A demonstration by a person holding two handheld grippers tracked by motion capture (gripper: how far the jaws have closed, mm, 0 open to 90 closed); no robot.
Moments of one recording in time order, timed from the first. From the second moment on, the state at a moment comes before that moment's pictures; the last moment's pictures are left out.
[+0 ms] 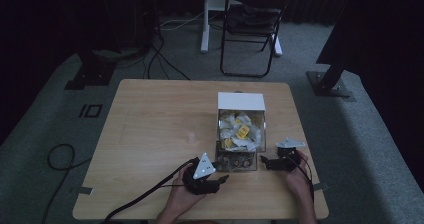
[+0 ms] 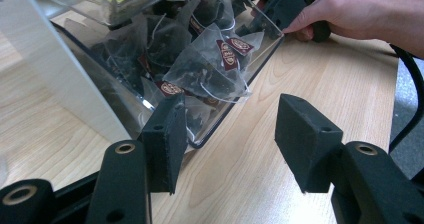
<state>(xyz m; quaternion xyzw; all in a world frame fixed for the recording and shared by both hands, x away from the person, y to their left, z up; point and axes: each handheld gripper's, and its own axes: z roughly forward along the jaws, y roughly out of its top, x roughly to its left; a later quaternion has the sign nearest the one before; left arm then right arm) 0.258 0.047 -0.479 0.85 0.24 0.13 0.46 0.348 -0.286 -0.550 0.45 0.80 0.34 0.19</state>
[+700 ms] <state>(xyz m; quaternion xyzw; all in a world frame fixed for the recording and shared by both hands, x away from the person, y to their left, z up) 0.267 0.026 -0.491 0.86 0.22 0.12 0.44 0.348 -0.286 -0.550 0.45 0.80 0.34 0.19</state>
